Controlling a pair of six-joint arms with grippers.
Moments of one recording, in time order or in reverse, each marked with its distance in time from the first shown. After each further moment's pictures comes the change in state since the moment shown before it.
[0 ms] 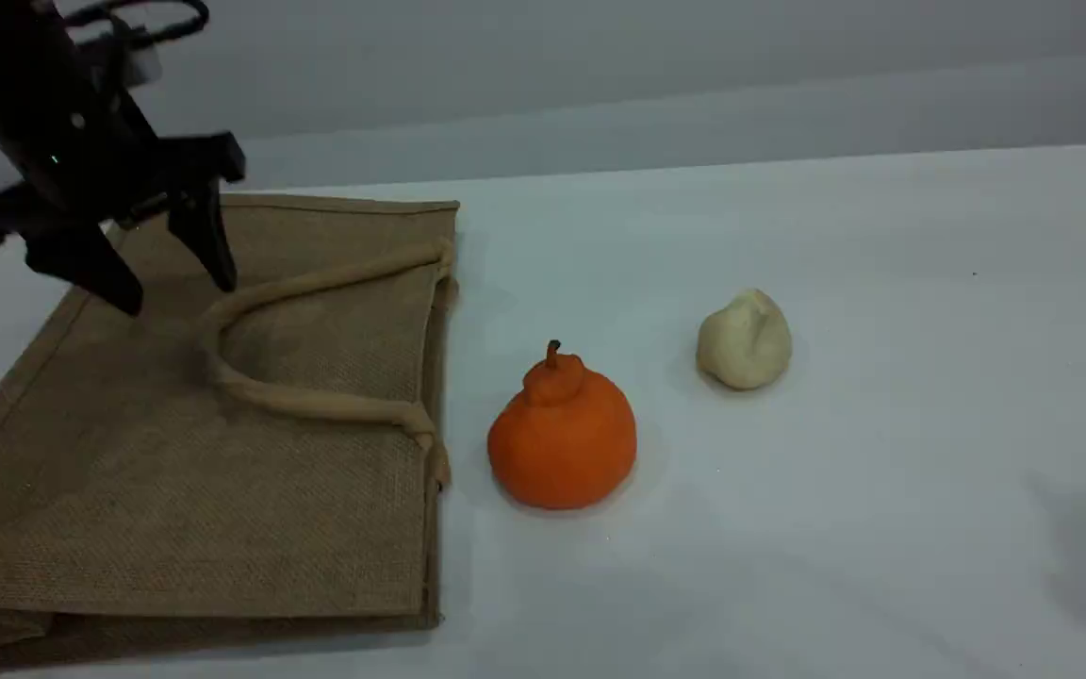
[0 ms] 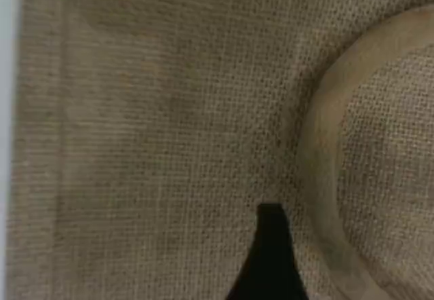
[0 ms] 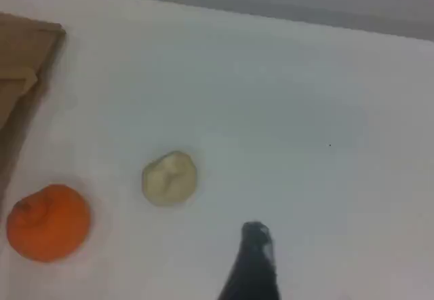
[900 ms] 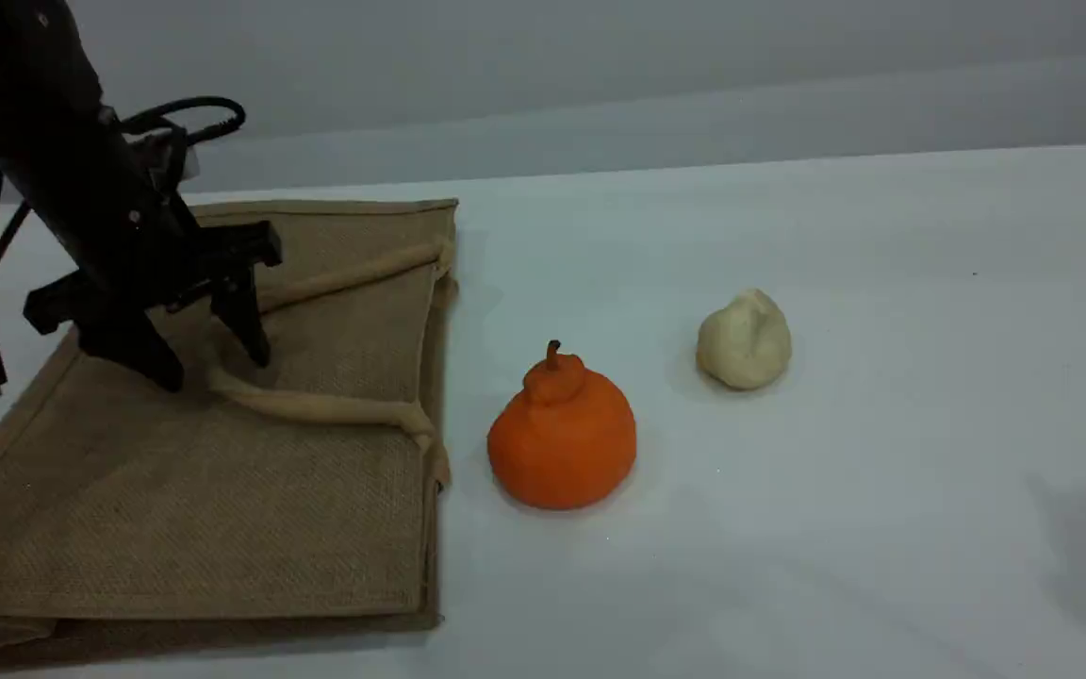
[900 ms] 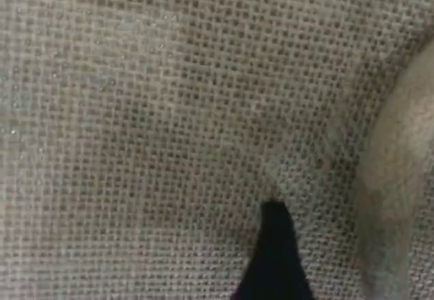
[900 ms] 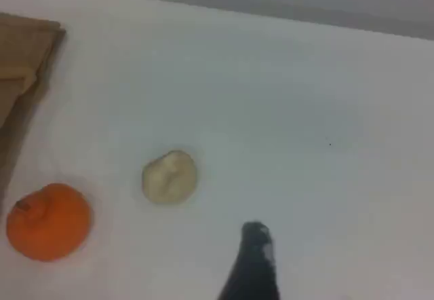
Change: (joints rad) left arm 0.000 0.144 -0.017 -0.051 -0.064 -0.003; right arm 0.000 0.000 0.000 0.000 0.002 0.000
